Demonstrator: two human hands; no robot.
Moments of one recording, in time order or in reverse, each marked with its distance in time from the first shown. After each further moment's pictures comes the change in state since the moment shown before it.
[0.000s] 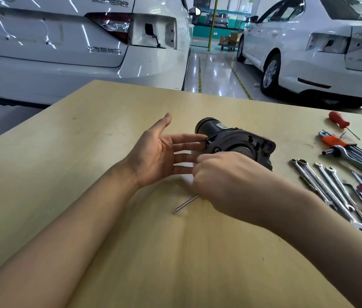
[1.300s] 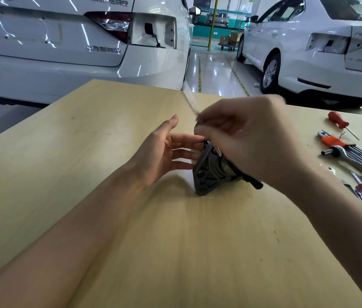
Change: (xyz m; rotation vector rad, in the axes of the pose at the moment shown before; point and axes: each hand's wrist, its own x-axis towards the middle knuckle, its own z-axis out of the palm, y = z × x) left_hand 0.002 -0.006 0.008 0.181 0.074 0.134; right_hand 0.002 0.027 -0.018 0.555 0.659 0.412
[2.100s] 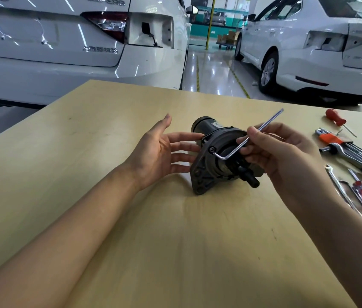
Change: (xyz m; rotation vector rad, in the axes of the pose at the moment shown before) left_hand 0.004 -0.002 -0.006 -0.081 -0.046 -0.070; right_hand -0.043 0.045 -0.008 0.982 0.262 0.698
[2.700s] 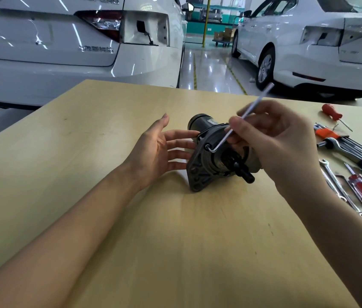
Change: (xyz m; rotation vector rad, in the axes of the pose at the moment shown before) left_hand -0.002 -0.002 0.007 0.010 0.049 0.041; right_hand -0.005 -0.012 0.022 -0.307 0.014 -0.295
